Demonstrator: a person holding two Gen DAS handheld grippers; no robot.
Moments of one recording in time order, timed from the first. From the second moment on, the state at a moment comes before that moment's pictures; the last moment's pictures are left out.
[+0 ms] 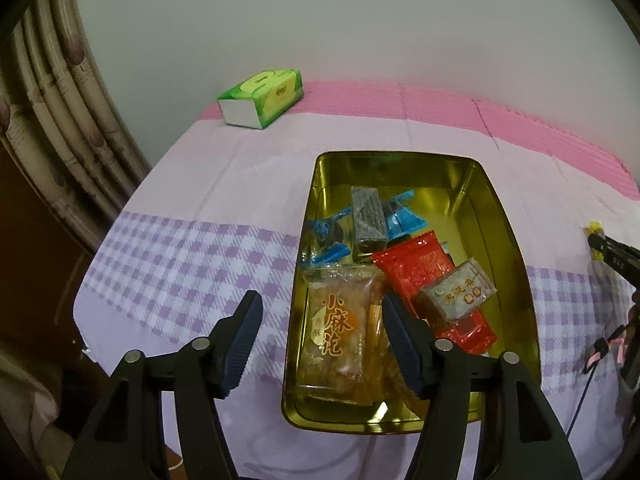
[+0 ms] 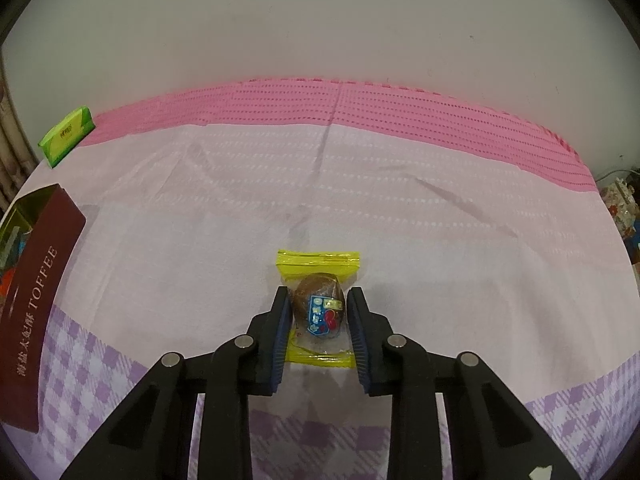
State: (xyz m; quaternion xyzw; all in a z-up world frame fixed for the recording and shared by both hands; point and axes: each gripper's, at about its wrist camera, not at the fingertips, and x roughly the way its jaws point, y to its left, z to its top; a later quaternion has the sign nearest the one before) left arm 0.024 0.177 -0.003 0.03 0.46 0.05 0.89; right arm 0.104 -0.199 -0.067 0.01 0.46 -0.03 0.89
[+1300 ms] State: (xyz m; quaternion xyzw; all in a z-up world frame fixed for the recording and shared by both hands) left arm 0.028 0.212 -0.002 -0.03 0.47 0.11 0.87; right arm 0.079 -0.014 0.004 0.00 0.45 0.19 0.87
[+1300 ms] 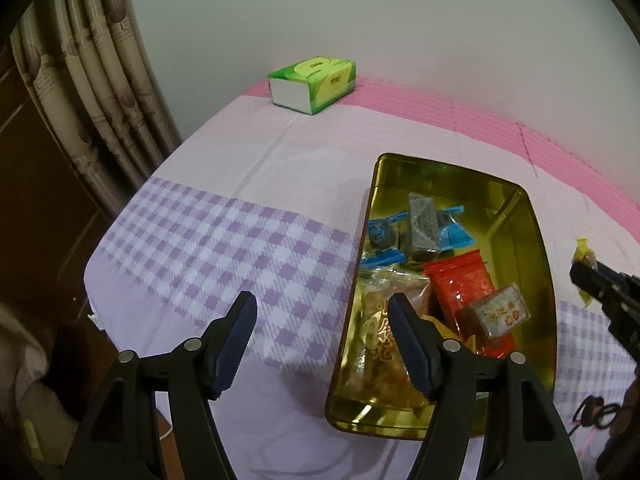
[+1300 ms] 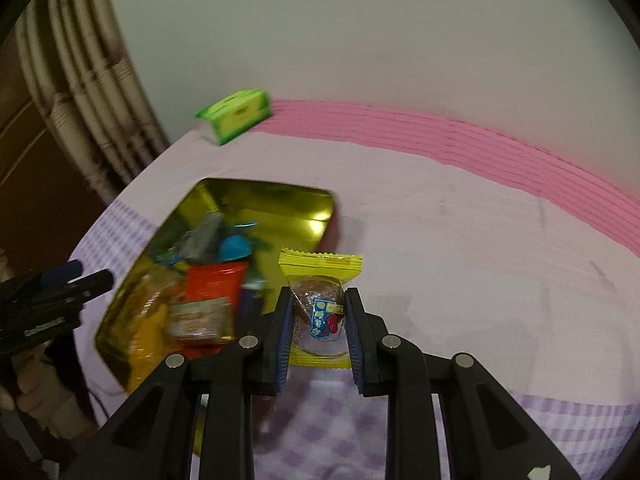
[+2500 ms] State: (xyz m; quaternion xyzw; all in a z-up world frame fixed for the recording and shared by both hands) left arm 0.028 0.216 -0.007 -0.03 0.48 0.12 0.87; right arm 0.093 0.054 -0.022 -0.05 0.46 0.22 0.86
